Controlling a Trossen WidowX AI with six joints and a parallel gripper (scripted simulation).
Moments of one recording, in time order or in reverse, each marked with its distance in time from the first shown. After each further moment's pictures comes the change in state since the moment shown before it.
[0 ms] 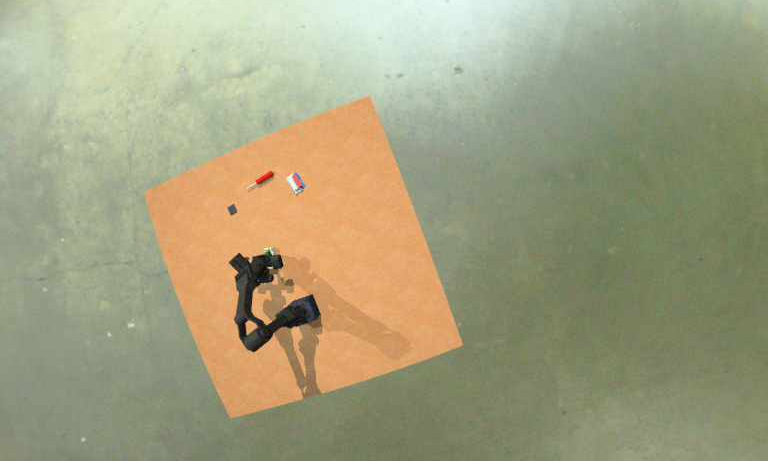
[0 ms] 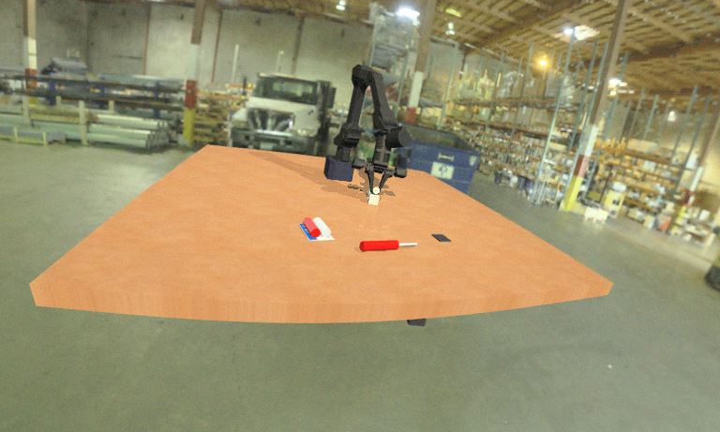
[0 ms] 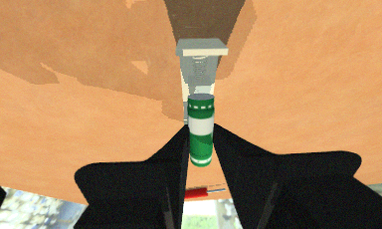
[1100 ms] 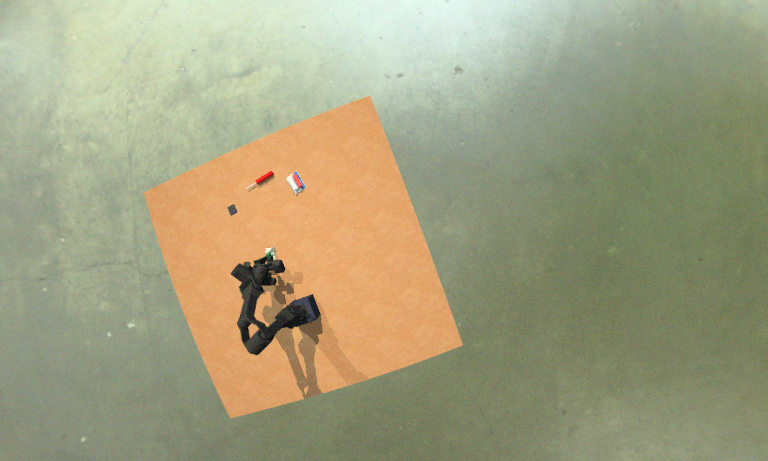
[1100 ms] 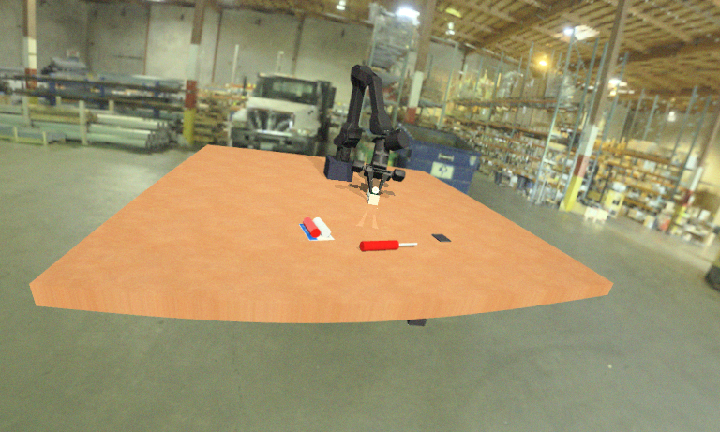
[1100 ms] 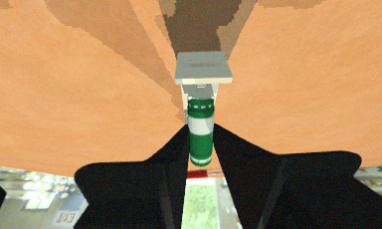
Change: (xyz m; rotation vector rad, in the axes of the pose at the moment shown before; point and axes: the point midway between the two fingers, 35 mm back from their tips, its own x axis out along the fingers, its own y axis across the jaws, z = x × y) arm 0.005 0.000 0.018 0.012 0.166 0.013
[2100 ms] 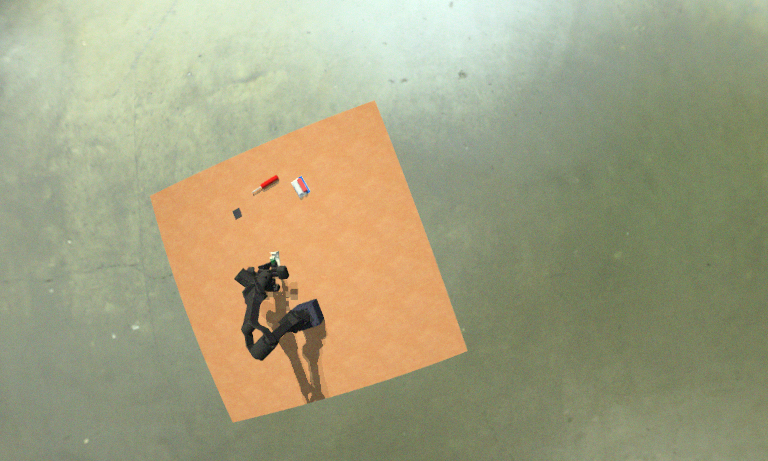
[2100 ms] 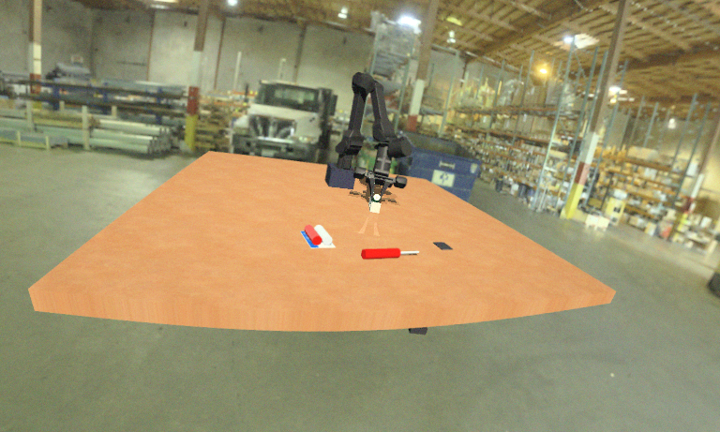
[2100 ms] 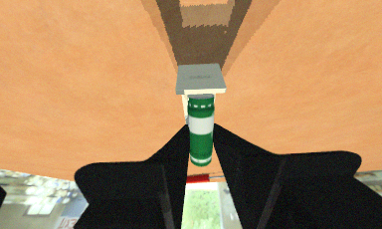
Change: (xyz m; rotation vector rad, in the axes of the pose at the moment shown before) arm -0.005 0.000 0.008 0.013 -0.035 0.011
